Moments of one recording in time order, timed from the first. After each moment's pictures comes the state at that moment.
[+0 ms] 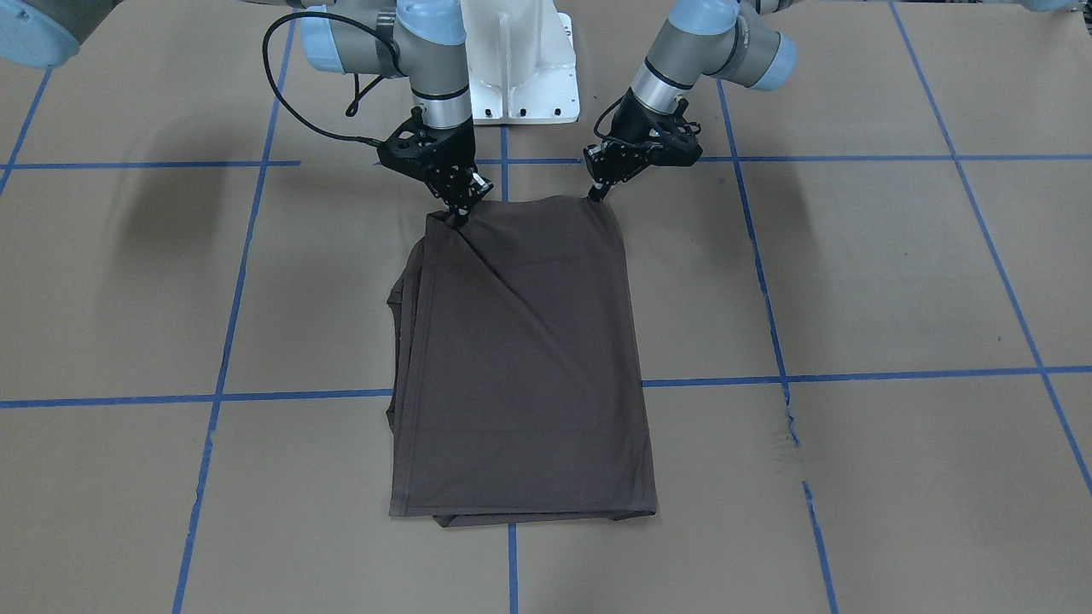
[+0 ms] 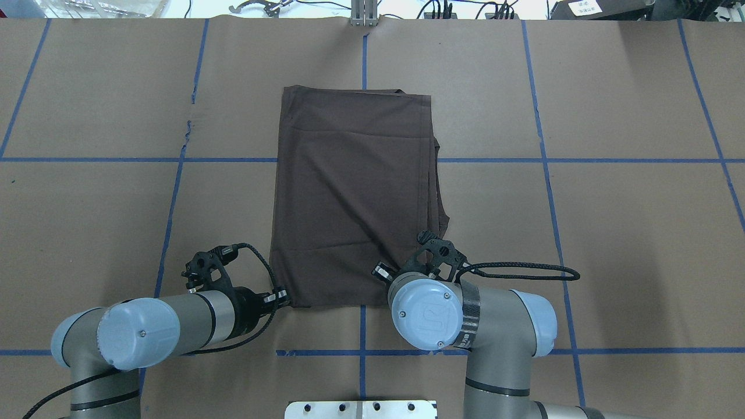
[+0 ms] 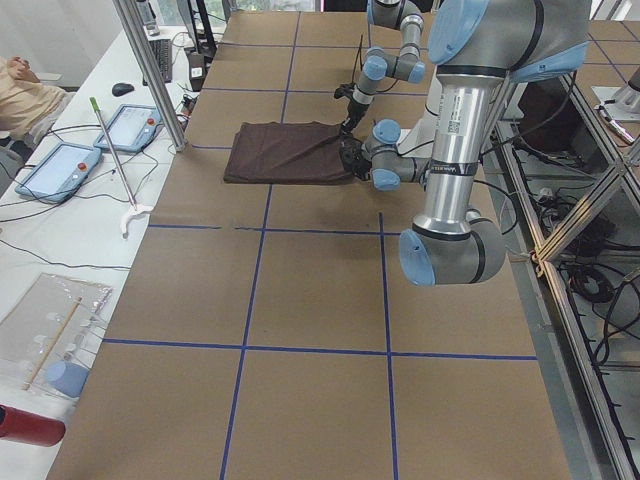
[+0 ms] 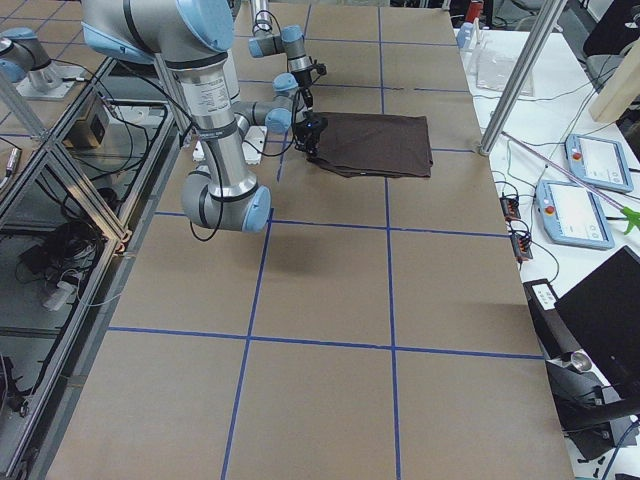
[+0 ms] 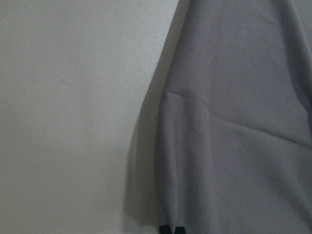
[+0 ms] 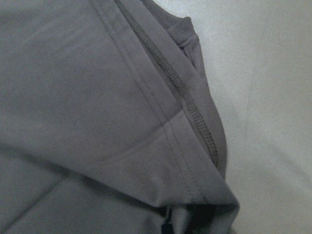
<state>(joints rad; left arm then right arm) -0.23 -1.79 -1.86 -2.26 -1.51 -1.80 0.22 -1.04 1.78 -1.48 1.42 2.04</state>
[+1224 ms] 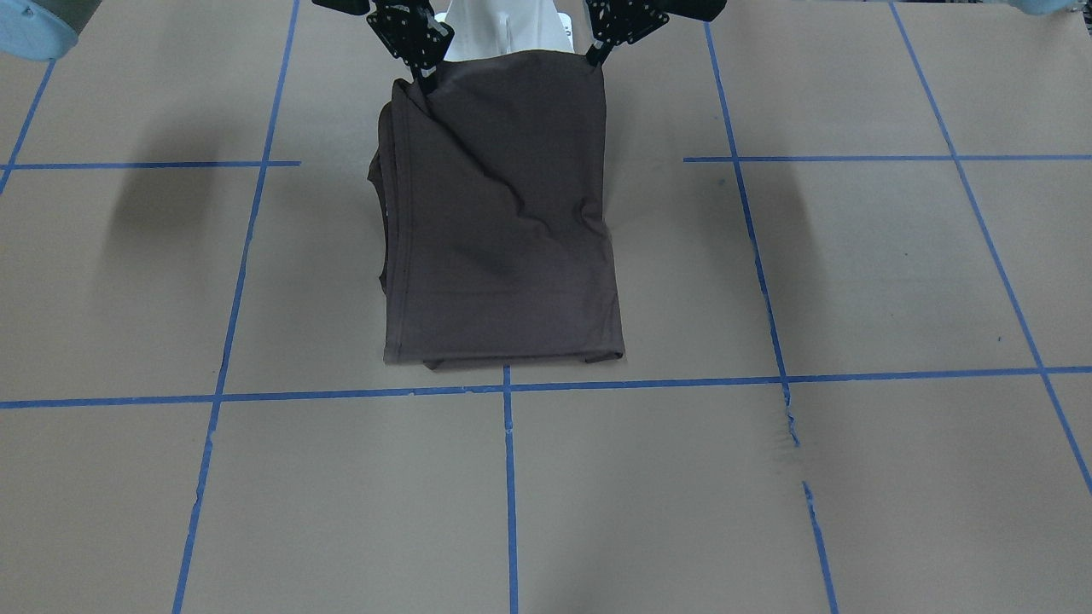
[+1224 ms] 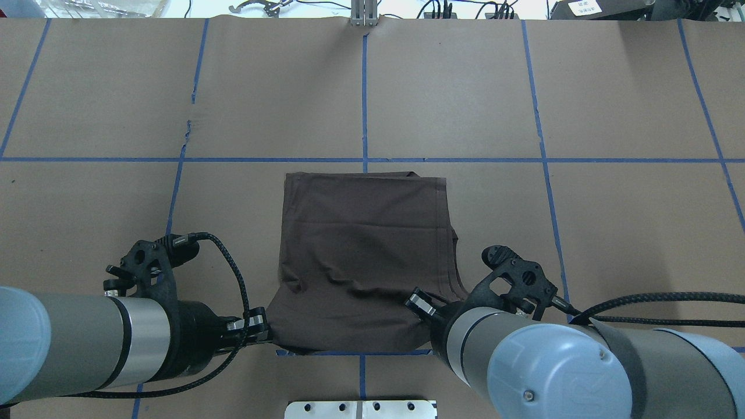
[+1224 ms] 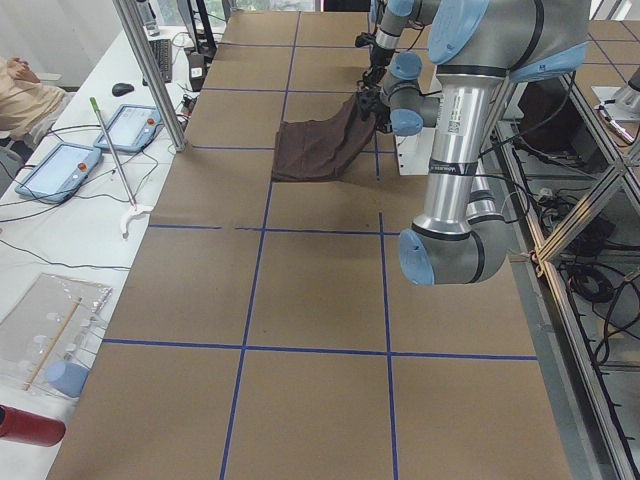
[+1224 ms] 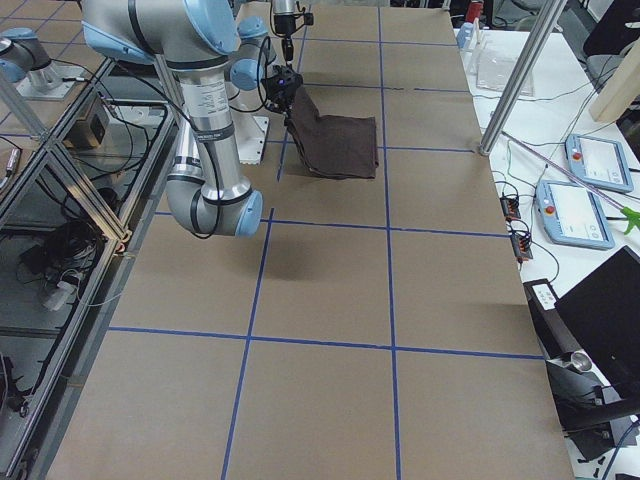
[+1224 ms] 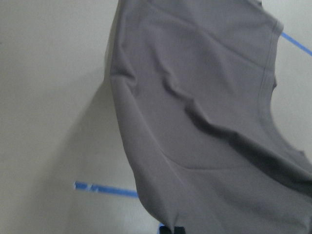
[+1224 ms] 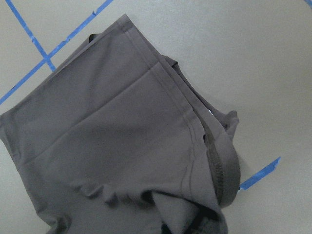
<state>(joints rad) -0.25 -1.83 -2.41 -1.67 -1.70 -1.74 0.13 -1.09 2.35 -1.93 1.43 2.14</state>
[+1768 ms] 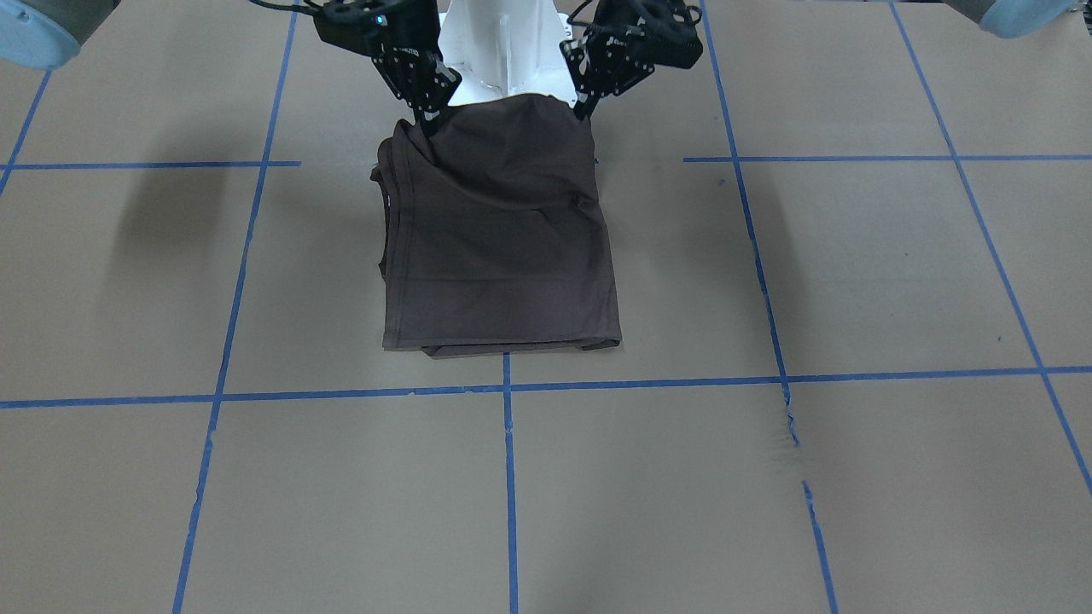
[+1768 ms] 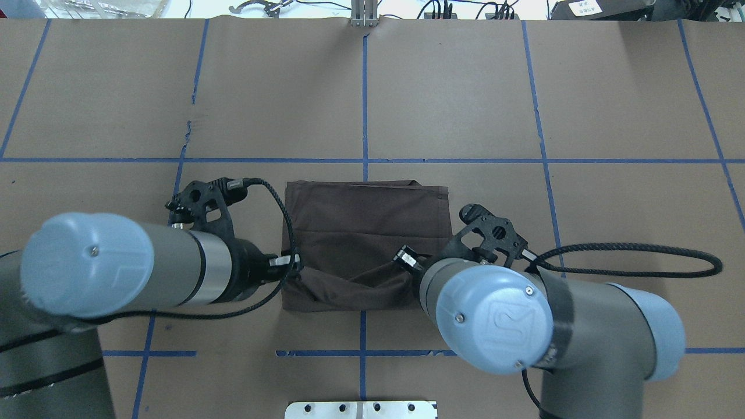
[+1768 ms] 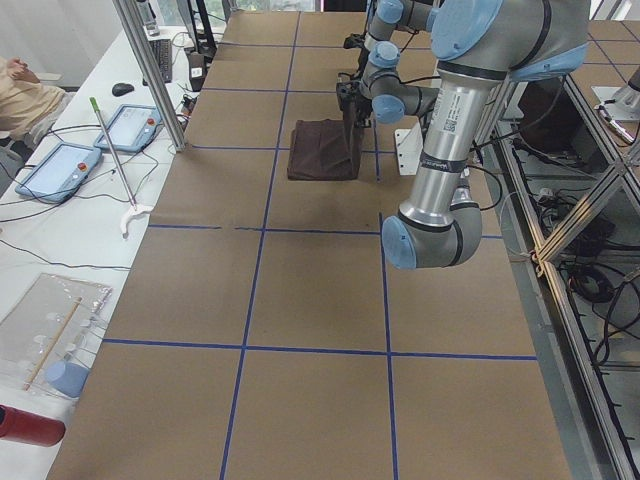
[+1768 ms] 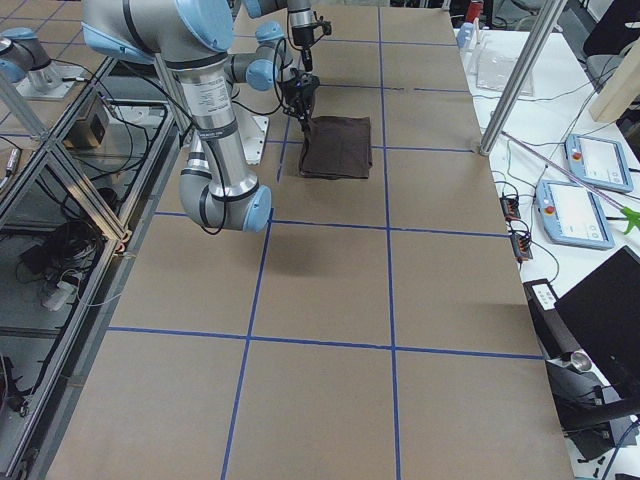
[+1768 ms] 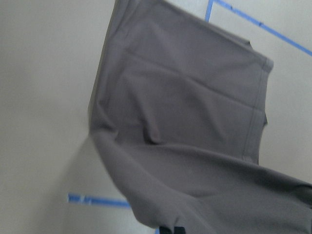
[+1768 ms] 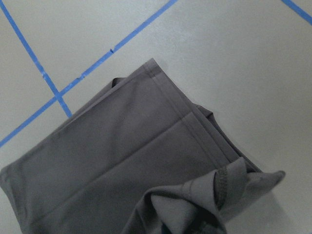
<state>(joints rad) -0.40 -2.00 -2.19 -1.63 -1.72 -1.57 0.26 -1.01 2.16 -1.88 1.43 2.06</state>
